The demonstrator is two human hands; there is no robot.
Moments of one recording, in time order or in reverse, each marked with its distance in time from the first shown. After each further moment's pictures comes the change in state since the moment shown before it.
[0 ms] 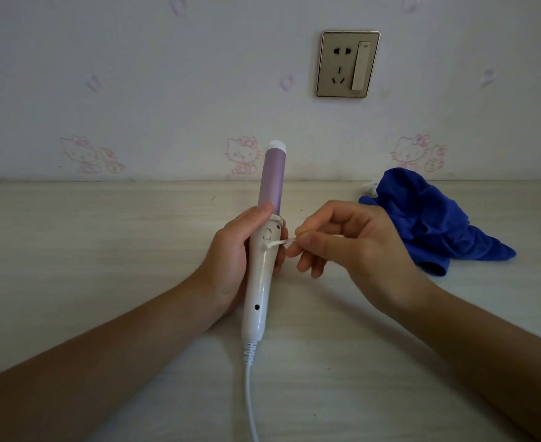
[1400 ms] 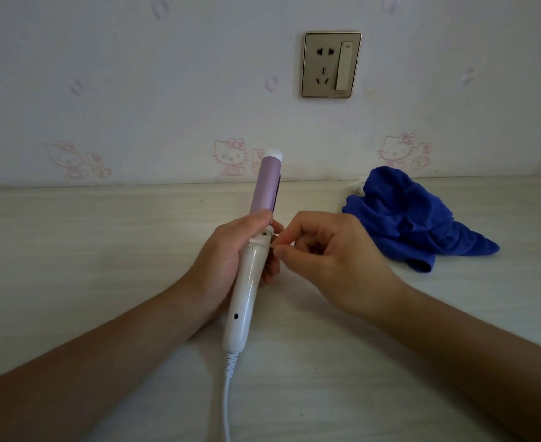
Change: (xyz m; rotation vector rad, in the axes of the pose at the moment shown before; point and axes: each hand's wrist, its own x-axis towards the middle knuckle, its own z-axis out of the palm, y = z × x) left_hand -0.002 0.002 0.005 0.074 -0.056 0.022; right_hand -0.002 0.002 0.005 -0.457 0.032 -0.074
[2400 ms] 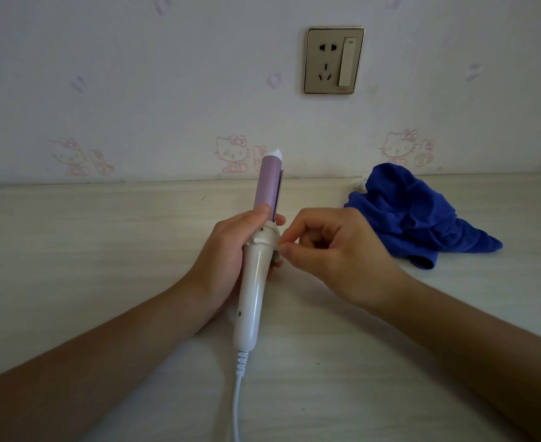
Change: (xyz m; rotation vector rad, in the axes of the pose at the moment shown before) left_hand 0.004 -0.004 -0.002 0.021 0.086 0.016; right_hand 0.002 -0.003 -0.004 0.035 -0.041 -0.046
